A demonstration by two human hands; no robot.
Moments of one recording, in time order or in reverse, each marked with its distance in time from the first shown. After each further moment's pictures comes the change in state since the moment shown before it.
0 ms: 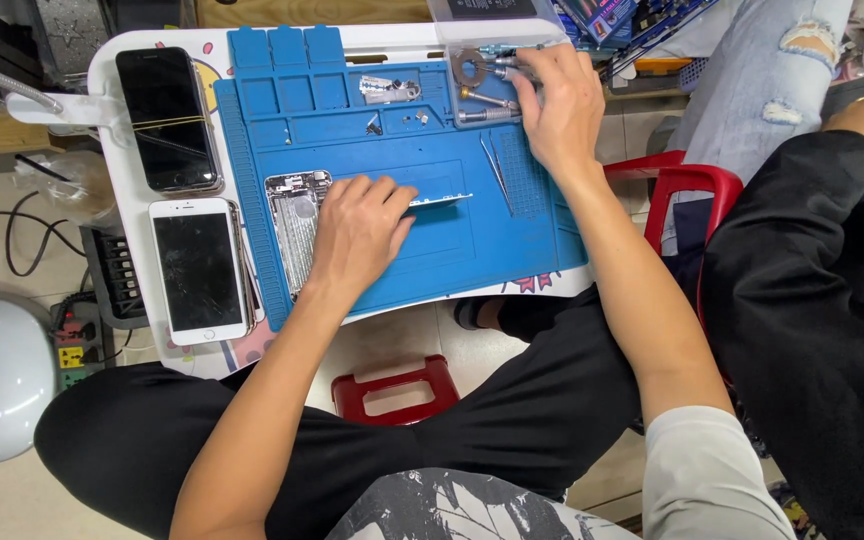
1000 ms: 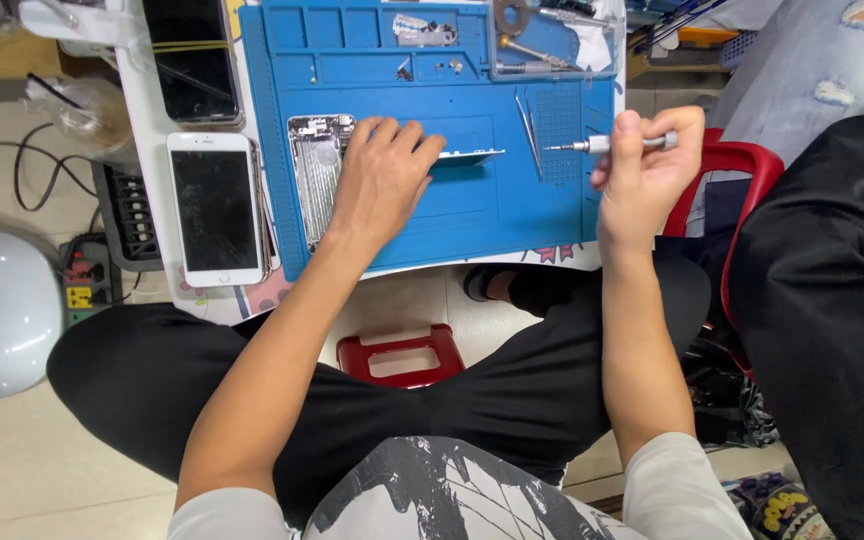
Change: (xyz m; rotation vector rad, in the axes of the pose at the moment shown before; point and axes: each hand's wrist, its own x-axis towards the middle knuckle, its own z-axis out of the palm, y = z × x) left_hand -0.004 -0.004 -0.003 0.042 0.026 0.047; right_hand -0.075 -0.085 -0.079 0.938 0.401 0.456
